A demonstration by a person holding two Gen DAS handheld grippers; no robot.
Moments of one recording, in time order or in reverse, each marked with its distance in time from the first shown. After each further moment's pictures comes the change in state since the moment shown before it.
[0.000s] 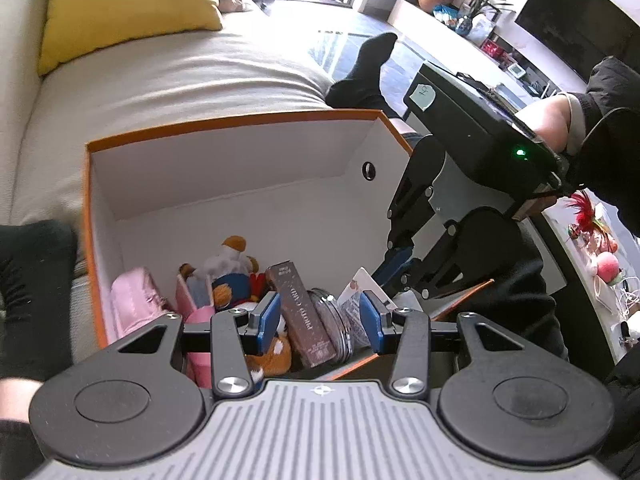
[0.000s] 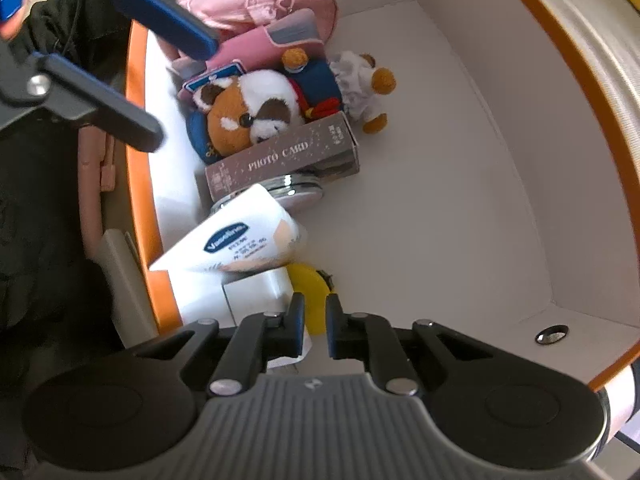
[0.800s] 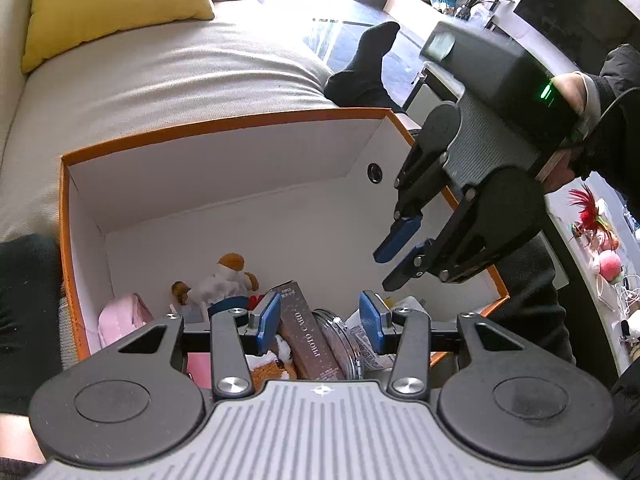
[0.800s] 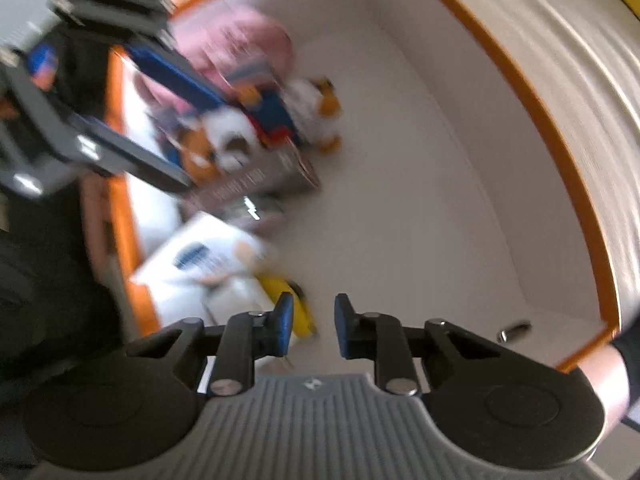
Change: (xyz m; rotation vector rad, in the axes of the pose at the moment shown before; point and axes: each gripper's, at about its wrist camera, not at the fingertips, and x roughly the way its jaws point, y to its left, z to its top) left arm 0.029 0.009 0.020 0.010 0.043 -0.026; right arm -0.003 -0.011 0.022 0.080 -0.005 0.034
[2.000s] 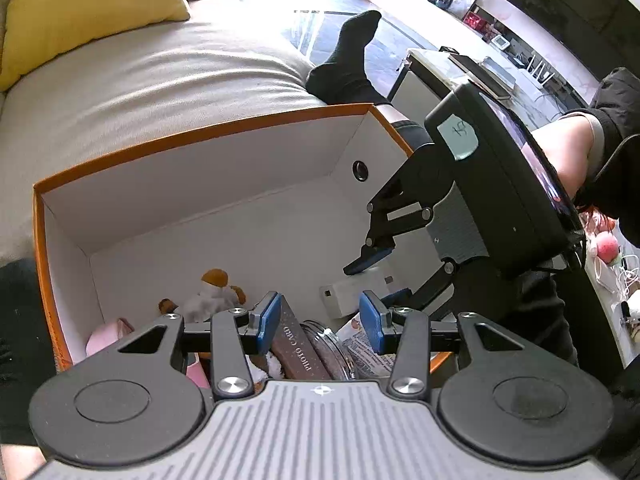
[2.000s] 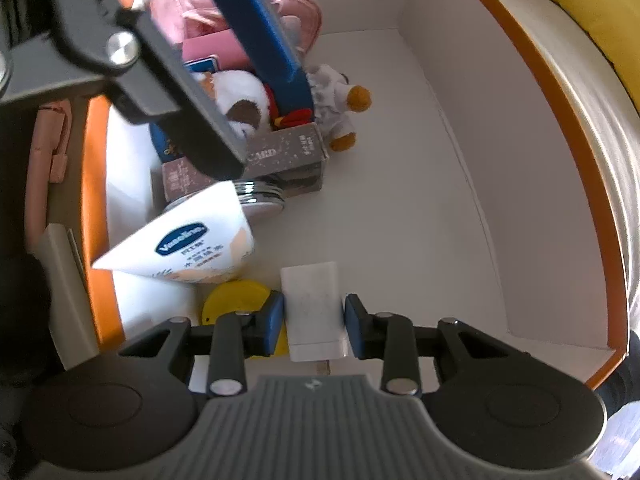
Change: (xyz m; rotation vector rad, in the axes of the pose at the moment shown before) left arm 0.011 -0.010 0.013 0.056 0.033 -0.017; right arm 0.036 0.040 -0.013 -0.161 -0.089 -0.216
